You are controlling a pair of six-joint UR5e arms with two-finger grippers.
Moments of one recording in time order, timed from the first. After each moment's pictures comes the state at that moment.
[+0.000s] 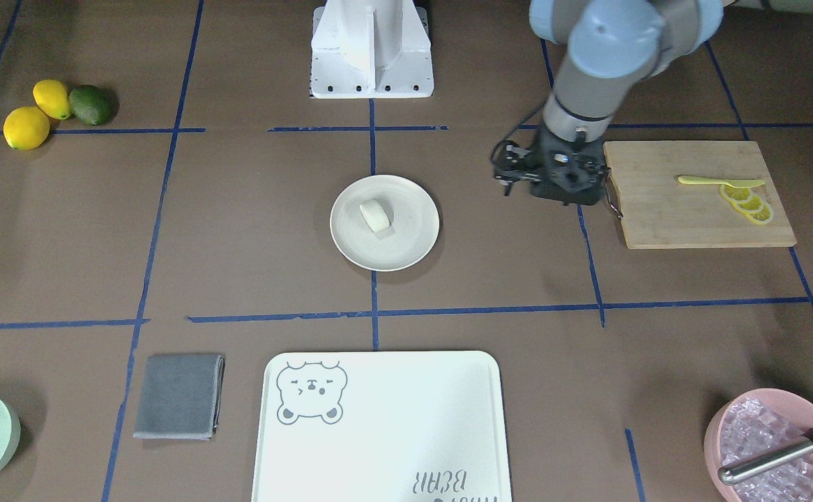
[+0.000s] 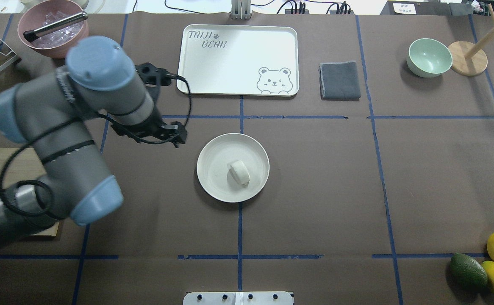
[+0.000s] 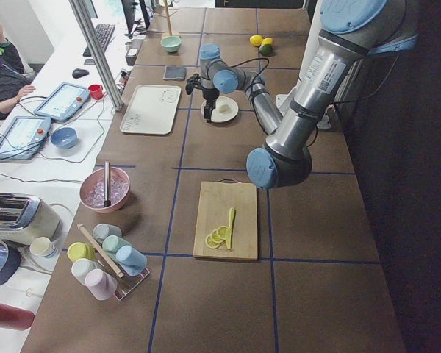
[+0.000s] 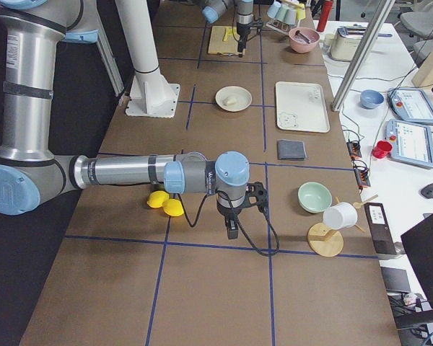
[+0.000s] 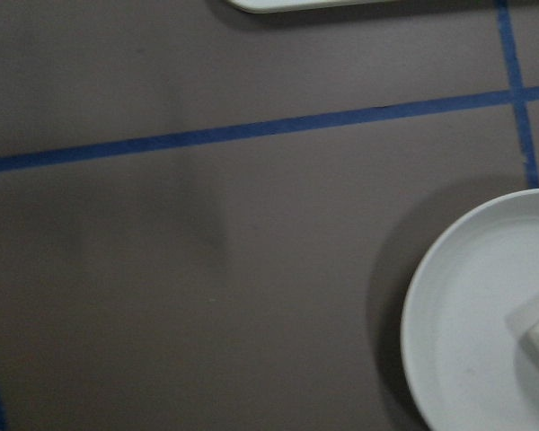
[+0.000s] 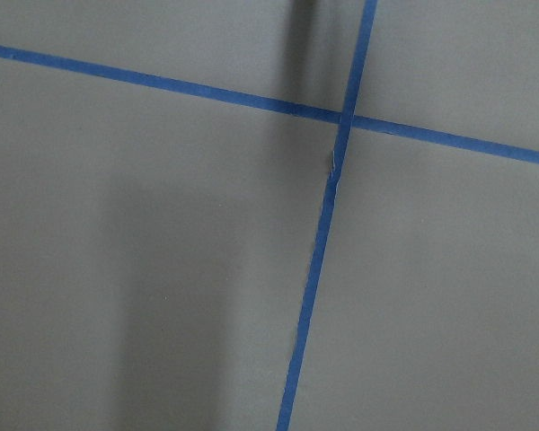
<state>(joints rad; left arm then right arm) -0.87 -1.98 -1.92 -1.42 -2.13 -0.62 1.54 -1.73 1.82 -1.60 2.35 -0.13</state>
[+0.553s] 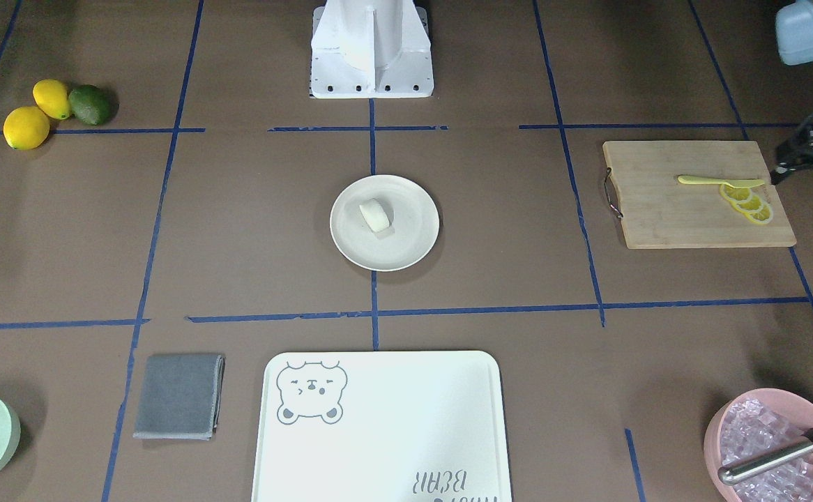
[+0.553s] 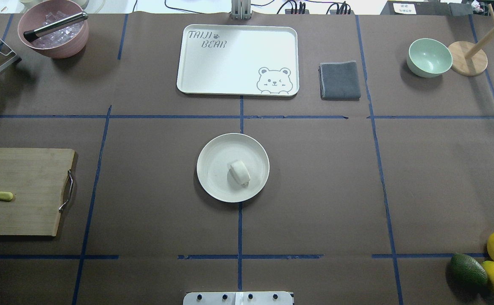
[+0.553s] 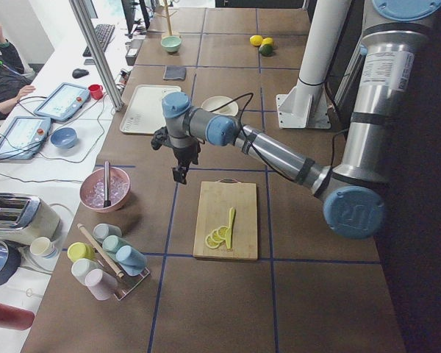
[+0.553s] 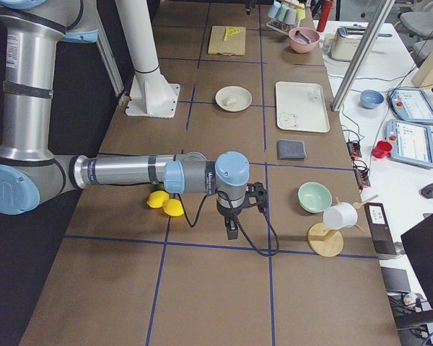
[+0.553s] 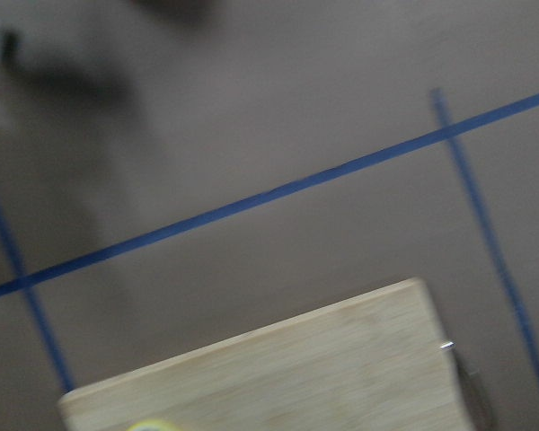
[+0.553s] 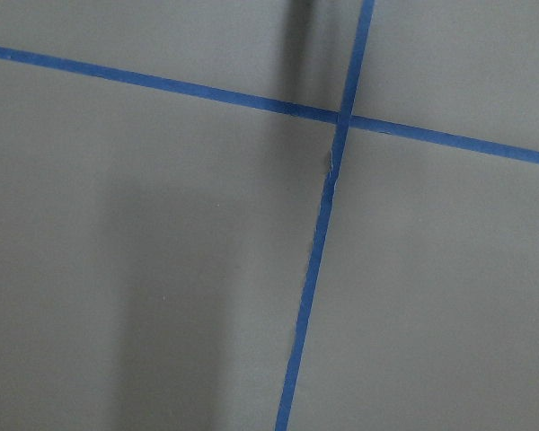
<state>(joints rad) -1.40 -1.61 -1.83 -1.43 -2.36 0.04 1.54 -1.73 1.81 -1.60 2.35 -0.13</state>
